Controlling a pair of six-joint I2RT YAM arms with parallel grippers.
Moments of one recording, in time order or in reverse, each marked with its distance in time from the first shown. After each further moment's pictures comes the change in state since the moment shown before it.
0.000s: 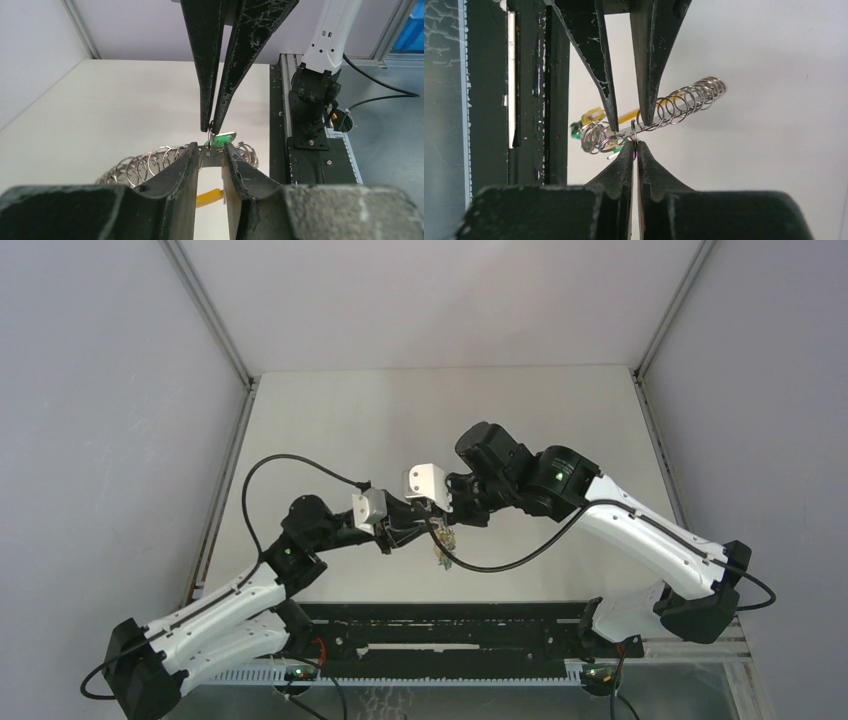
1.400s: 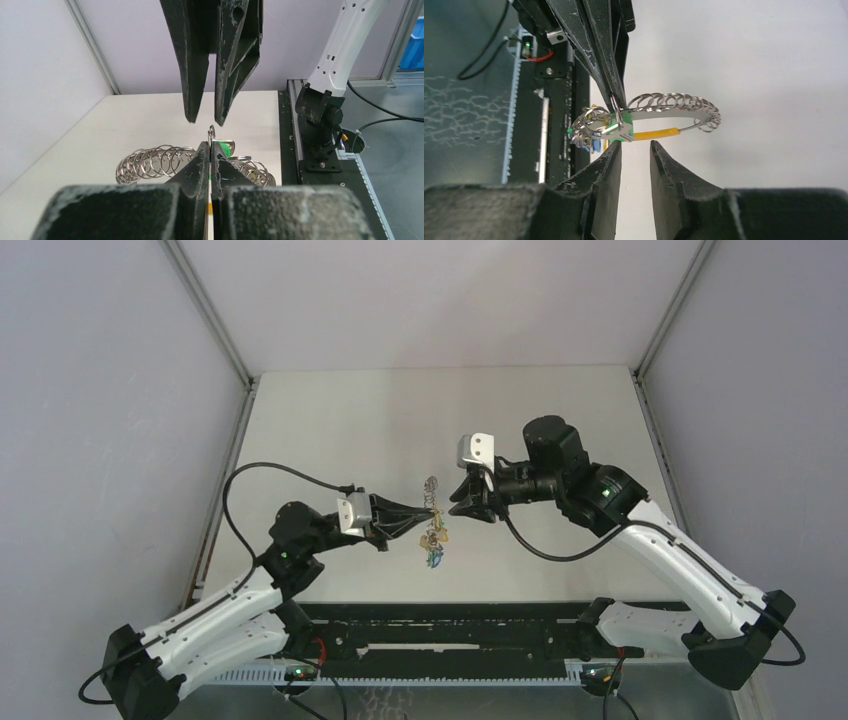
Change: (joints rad) left arm -0.001 -0.031 -0.012 0.126 -0.008 -0.004; right arm -0.246 -0.259 -0.314 0.395 -0.357 0.206
